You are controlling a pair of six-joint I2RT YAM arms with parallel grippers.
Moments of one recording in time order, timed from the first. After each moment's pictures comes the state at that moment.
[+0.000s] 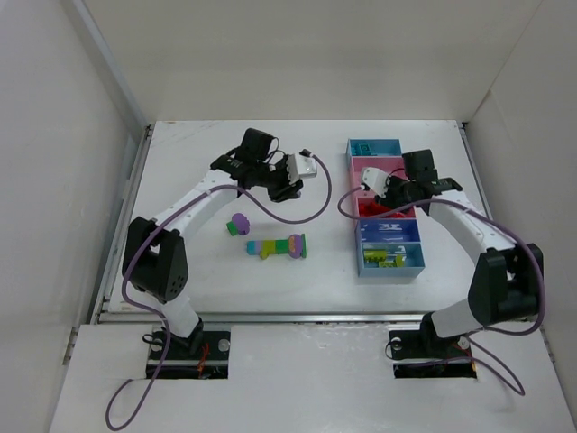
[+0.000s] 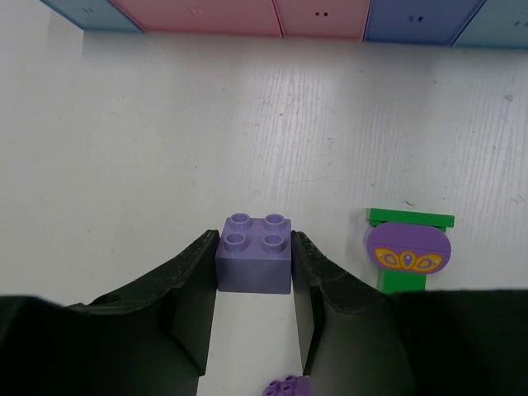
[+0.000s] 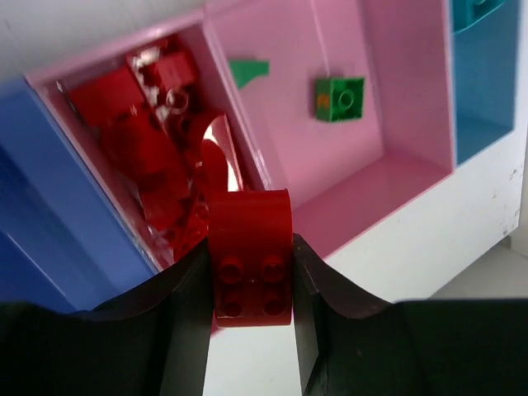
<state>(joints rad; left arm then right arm) -0.50 1.68 1.41 -0.53 0.61 0.78 0.18 1.45 1.08 -0.51 -0.20 -1.06</state>
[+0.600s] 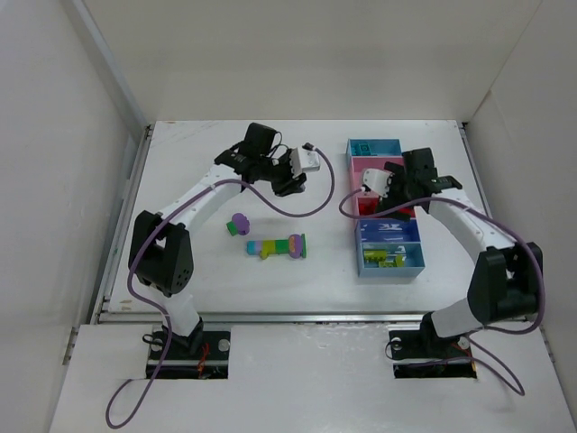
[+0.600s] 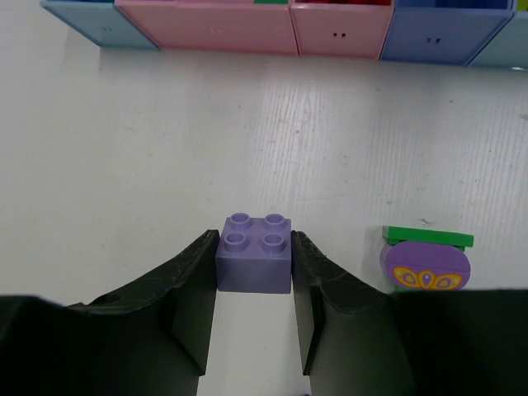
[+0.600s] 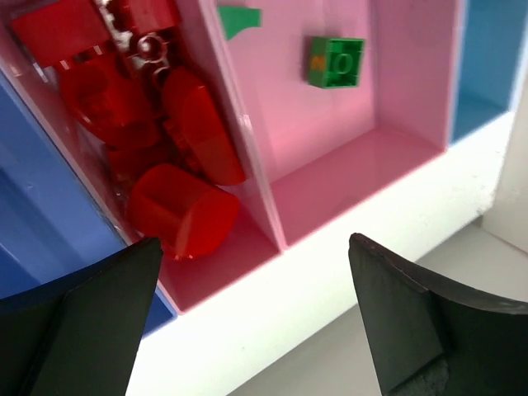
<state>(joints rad) -0.50 1.75 1.48 -0.51 0.61 0.76 0.18 1.49 1.11 -0.57 -0.09 -1.18</state>
